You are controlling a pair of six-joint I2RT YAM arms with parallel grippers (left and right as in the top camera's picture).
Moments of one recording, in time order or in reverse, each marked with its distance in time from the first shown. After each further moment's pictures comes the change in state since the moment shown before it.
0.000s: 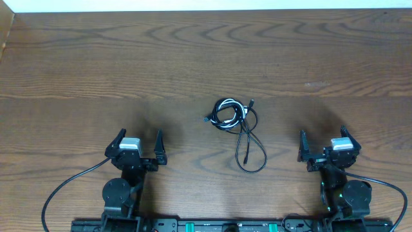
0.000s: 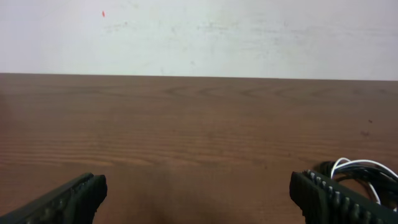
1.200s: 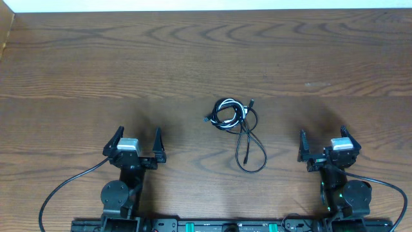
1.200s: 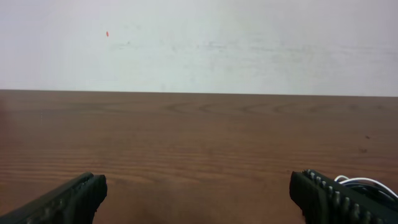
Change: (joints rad) left arm 0.000 0.000 -0.001 0.065 -0.004 0.000; right arm 0.000 0.000 0.000 0.000 0.000 0.000
